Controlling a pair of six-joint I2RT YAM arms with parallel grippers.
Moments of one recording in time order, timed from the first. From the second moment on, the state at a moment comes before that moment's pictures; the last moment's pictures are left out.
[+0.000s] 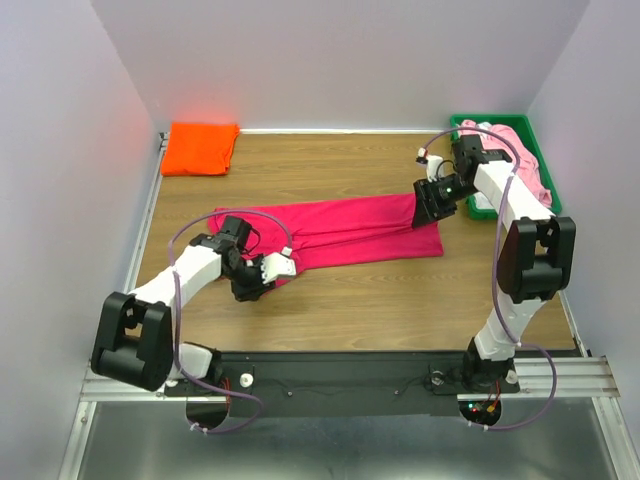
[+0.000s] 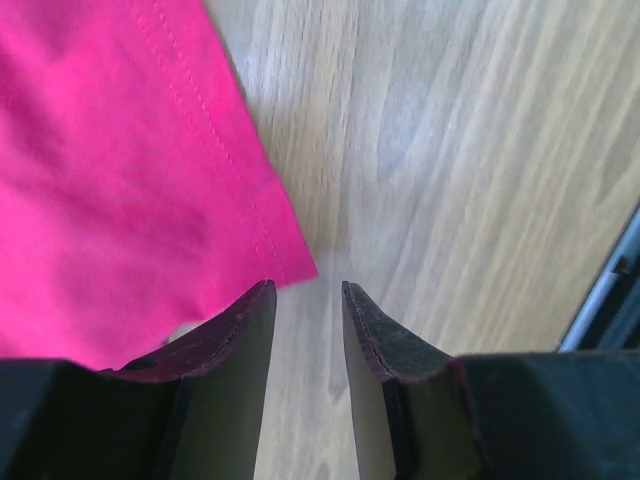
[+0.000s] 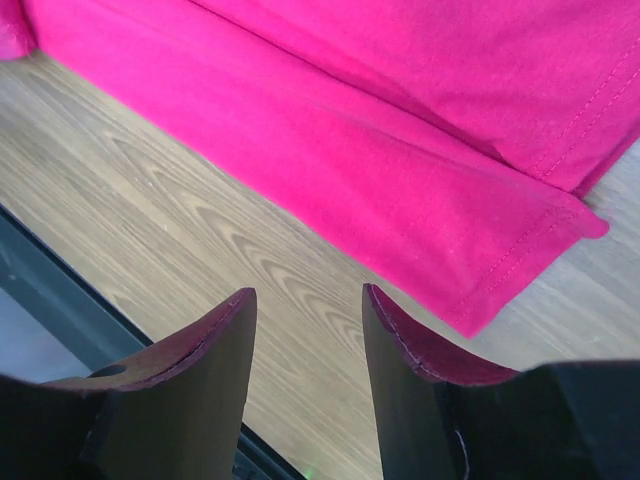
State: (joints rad) left arm -0.27 1.30 0.74 -0.80 0.41 1.05; right arm 0.05 1.83 1.56 -1.04 -0.58 -0.33
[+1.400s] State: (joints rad) left arm -0.16 1.88 1.46 -0.71 0.38 0.97; right arm 0.04 1.93 1.55 -1.04 -0.58 -0.34
